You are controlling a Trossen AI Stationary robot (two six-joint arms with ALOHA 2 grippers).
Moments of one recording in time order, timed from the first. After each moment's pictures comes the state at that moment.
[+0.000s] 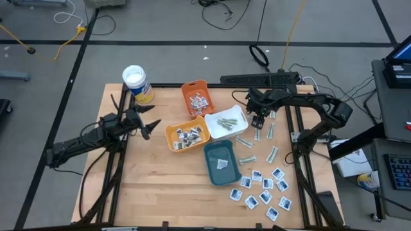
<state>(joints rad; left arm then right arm) 0.37 0.02 0.02 0.03 -0.09 0.04 -0.66 1.54 0.83 -0.70 0.10 -0.23</state>
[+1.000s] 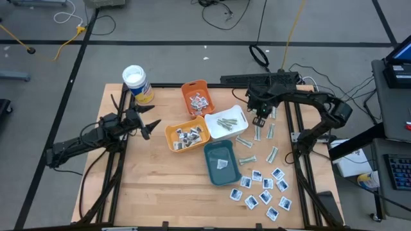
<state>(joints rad) 0.37 0.02 0.02 0.03 -0.09 0.04 -0.66 1.55 0.95 -0.95 0.11 -0.18</state>
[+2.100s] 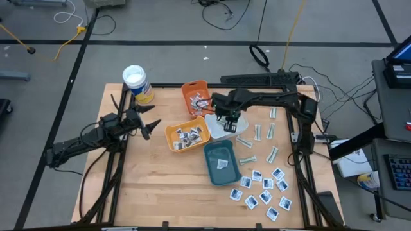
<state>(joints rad) 0.37 0.02 0.02 0.03 -0.09 0.04 -0.33 1.92 1.49 -1.04 0.10 -0.11</state>
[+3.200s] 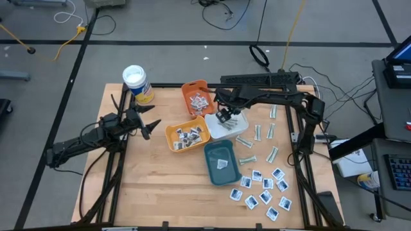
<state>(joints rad) 0.37 0.02 0.02 0.03 -0.09 0.04 -0.34 1.84 1.49 -1.01 0.19 0.58</state>
